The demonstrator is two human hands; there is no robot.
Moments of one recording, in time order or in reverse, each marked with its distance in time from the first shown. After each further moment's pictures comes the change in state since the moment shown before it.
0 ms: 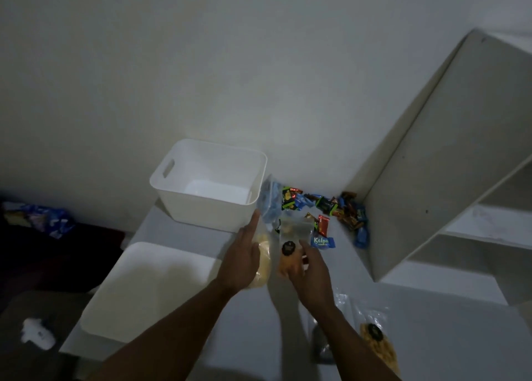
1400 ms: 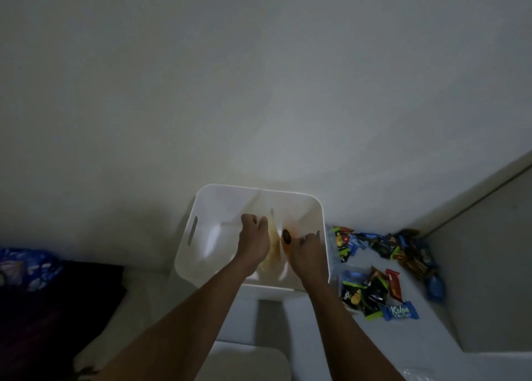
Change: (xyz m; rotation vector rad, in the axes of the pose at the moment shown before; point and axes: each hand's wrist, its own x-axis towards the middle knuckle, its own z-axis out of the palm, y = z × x) left_hand 0.257 -0.103 -0.098 -0.374 -0.057 -0.602; right_hand 0.245 -0.134 0.175 -0.121 0.162 0.381
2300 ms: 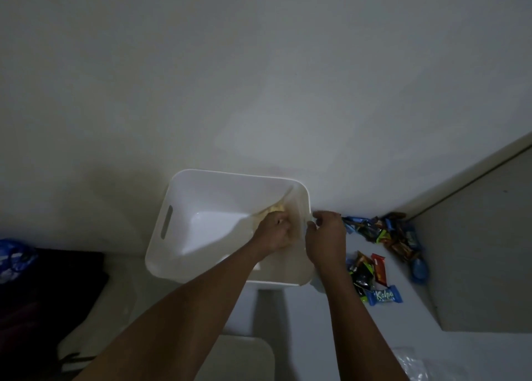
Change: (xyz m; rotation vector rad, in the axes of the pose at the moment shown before) left_hand 0.026 -0.012 0.069 0.151 -0.415 0.071; right_hand 0.022 0.010 -0.056 -0.126 0.146 -0.136
